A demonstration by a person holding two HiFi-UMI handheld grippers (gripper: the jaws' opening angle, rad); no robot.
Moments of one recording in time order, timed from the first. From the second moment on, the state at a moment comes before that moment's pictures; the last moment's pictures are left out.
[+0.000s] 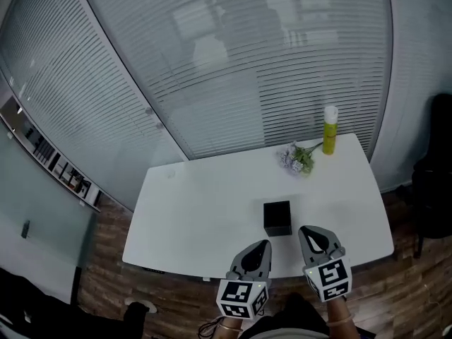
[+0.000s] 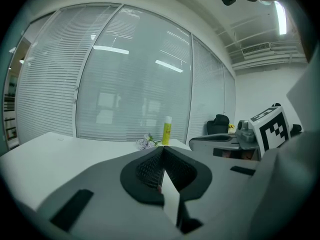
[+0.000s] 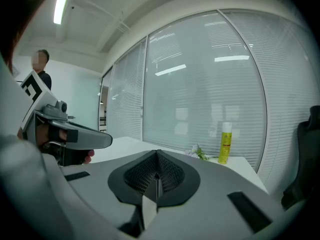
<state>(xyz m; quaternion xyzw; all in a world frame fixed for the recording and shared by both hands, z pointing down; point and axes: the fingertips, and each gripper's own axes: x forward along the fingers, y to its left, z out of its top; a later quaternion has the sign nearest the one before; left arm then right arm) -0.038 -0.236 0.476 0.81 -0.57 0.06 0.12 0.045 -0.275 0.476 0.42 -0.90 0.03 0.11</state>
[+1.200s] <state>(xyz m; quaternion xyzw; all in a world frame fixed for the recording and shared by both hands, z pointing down) -0.068 -0.147 0.445 0.84 -0.54 0.02 0.07 0.026 -0.169 0.437 0.46 -0.88 -0.01 0.10</state>
